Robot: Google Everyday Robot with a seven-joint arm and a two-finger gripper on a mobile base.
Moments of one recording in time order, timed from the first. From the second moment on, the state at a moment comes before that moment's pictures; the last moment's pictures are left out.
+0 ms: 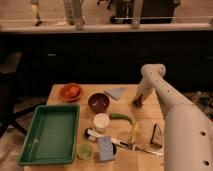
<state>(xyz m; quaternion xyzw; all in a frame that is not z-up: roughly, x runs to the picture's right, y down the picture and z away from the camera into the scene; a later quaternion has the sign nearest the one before) 0.246 0.071 0.959 -0.25 -0.21 -0.47 0.82</state>
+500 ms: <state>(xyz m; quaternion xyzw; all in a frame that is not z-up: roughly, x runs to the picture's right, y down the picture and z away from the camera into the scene) 0.228 0.037 0.913 -0.21 -0.20 -0.50 0.81</state>
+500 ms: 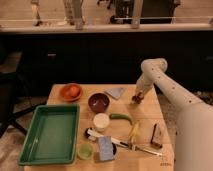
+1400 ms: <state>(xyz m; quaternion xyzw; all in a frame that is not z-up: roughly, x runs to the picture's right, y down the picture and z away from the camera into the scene) 0.152 -0.012 0.830 -0.12 -0.22 -0.58 0.77</state>
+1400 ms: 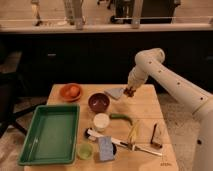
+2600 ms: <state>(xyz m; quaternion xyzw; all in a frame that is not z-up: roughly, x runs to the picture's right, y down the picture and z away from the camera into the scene) 0.047 0.003 0.760 -0.06 -0.31 -0.67 0.68</state>
